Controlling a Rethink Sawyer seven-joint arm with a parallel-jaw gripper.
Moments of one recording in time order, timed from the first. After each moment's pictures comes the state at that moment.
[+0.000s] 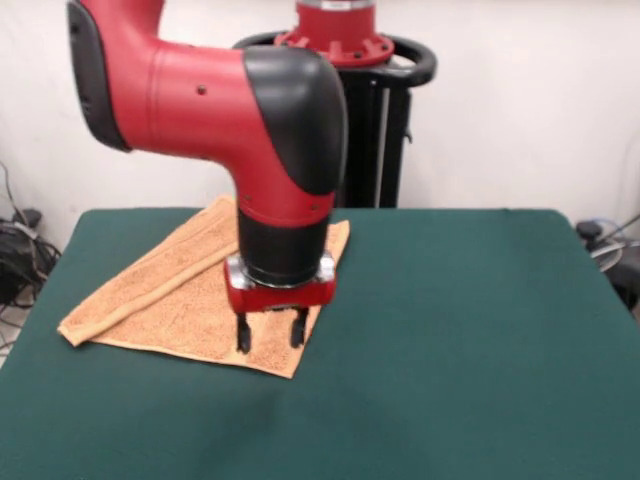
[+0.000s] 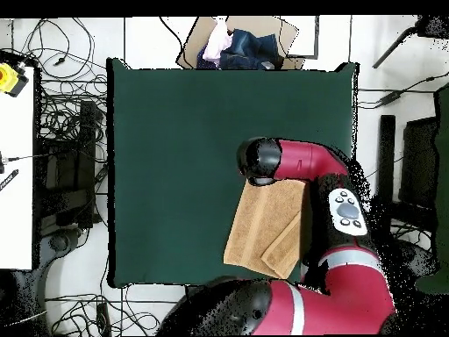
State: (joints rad) arm -0.39 -0.44 0.12 1.41 -0.31 0.68 1.39
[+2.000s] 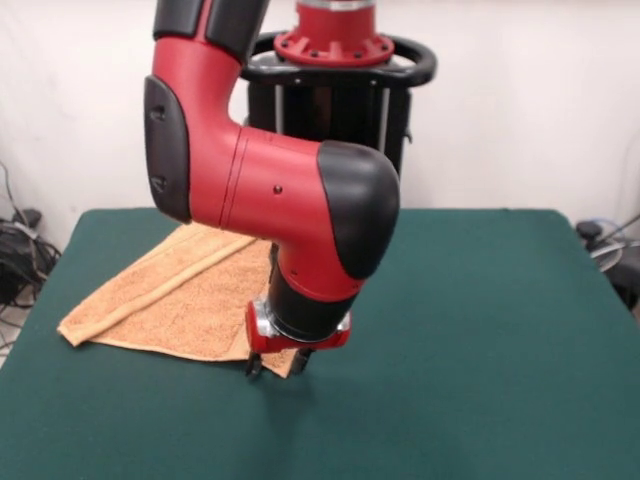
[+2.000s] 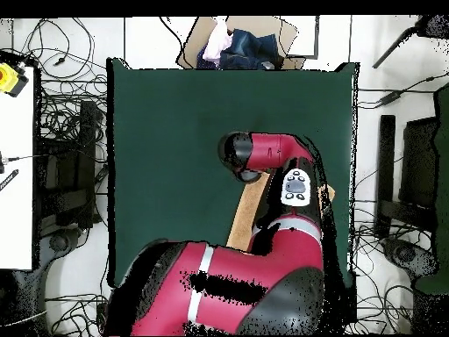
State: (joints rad) arm -0.19 -0.22 -0.11 1.19 -0.23 0.80 1.39
